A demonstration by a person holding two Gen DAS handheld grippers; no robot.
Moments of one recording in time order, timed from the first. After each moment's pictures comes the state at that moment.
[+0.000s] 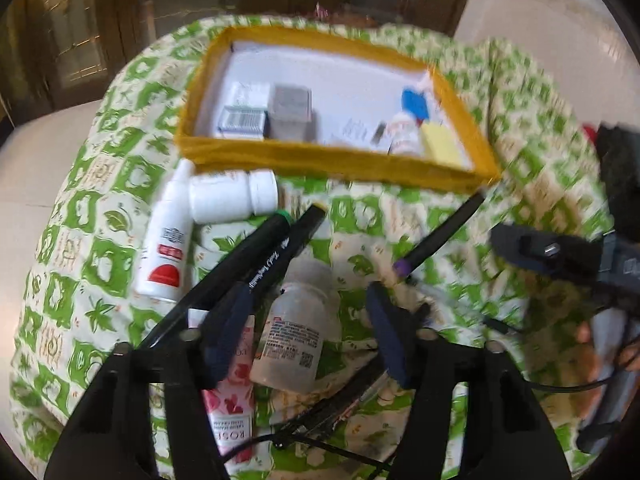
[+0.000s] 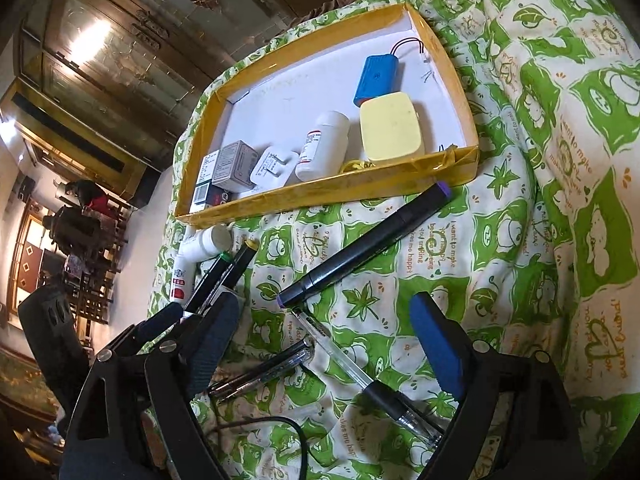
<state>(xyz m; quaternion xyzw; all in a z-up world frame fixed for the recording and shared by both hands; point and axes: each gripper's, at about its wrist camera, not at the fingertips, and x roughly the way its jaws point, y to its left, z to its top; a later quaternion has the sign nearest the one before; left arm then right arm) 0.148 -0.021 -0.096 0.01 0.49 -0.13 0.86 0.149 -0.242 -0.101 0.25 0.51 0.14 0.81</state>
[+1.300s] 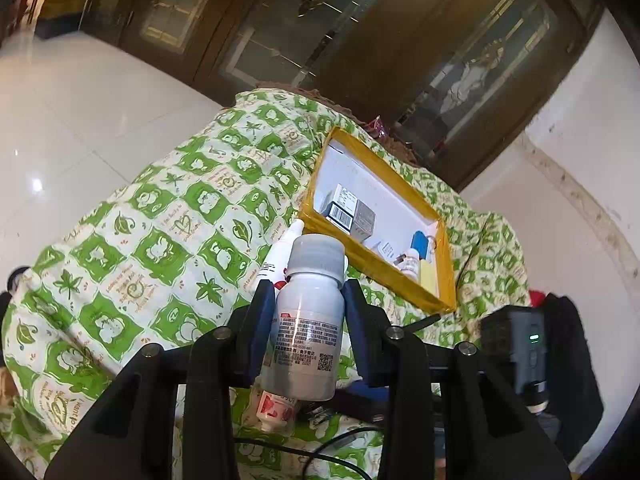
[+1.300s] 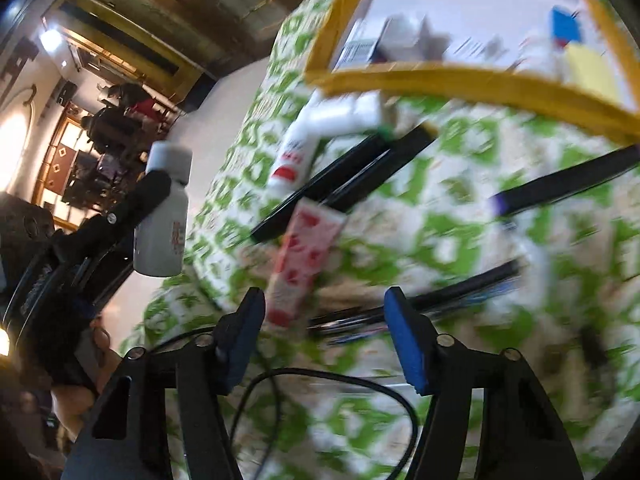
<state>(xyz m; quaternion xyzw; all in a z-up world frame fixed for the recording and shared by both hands) 0.090 0.114 -0.051 -0.27 0.37 -0.09 0.89 0.127 -0.098 -0.112 0.17 0.58 0.29 0.75</state>
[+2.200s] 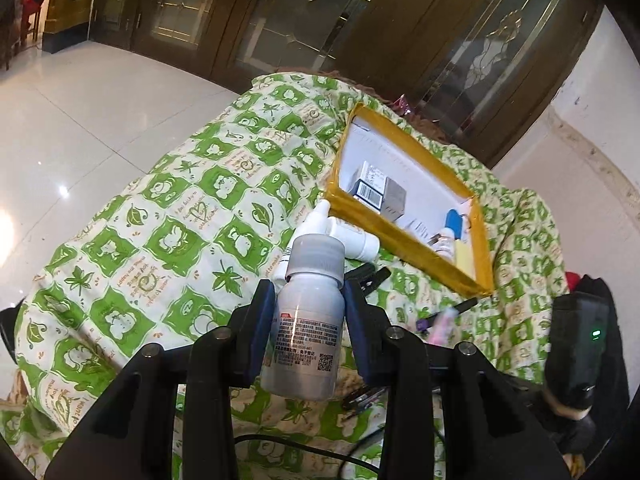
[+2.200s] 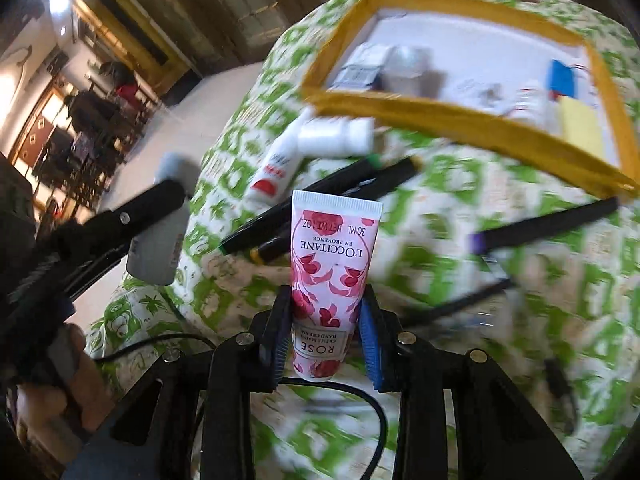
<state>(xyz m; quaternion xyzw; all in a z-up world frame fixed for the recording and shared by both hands) 0.101 0.096 -0.062 -0.21 0.41 -0.04 0.89 0.116 -0.110 -0.093 0.09 0.53 0.24 0.81</state>
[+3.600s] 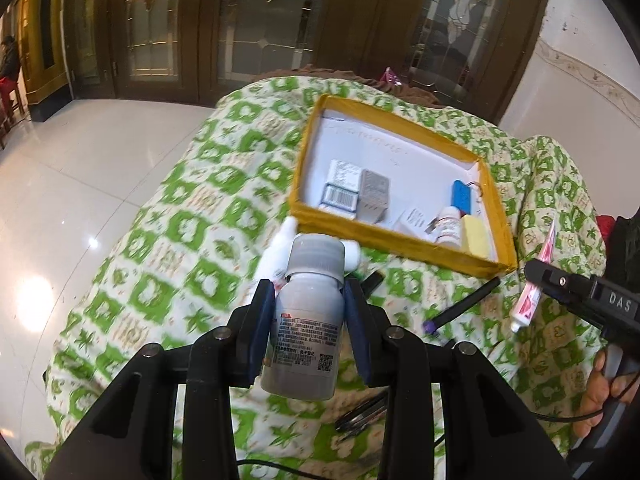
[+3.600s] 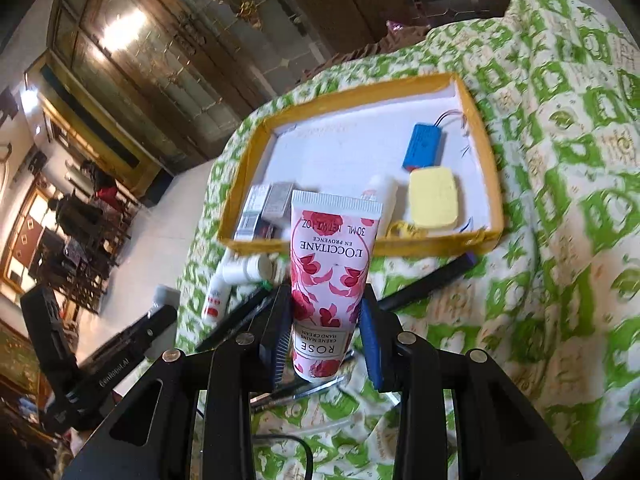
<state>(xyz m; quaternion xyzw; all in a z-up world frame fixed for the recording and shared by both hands) 0.136 0.036 -0.037 -0.08 0.42 -0.04 0.90 0.149 -0.228 -0.040 0.21 0.45 0.16 0.85</state>
